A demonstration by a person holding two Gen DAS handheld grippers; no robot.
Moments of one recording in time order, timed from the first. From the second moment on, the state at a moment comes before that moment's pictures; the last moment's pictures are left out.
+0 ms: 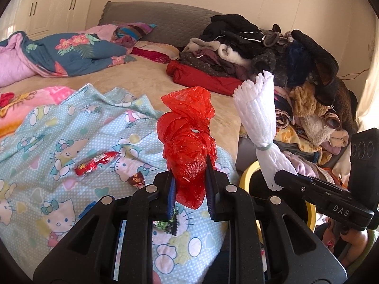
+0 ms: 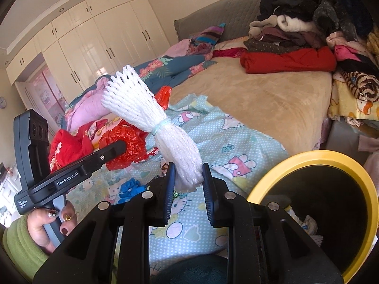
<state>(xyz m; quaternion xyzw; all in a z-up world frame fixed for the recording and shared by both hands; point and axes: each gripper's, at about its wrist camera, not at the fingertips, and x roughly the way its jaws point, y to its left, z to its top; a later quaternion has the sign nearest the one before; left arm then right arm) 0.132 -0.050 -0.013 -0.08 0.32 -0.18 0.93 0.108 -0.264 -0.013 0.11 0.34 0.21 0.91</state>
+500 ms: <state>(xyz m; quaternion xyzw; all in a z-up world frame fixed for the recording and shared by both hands) 0.120 -0.081 -0.003 -0.06 0.31 -0.20 0.93 0.085 -0.299 -0.001 0.13 0.32 0.18 0.92</state>
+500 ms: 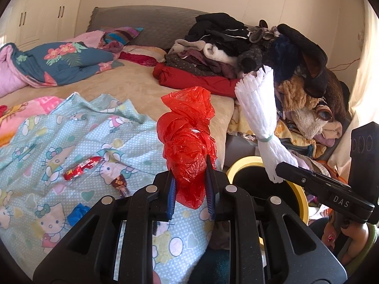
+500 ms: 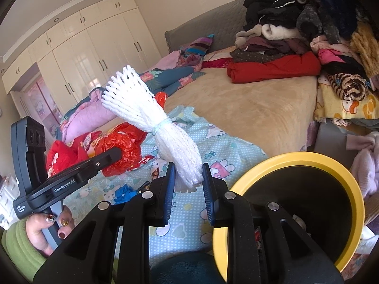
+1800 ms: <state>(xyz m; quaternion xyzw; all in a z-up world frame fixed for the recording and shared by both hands) 0.096 -0.181 -0.020 0.01 0.34 -0.28 0.90 0.054 -0.422 -0.019 0.20 0.30 0.07 0.93</state>
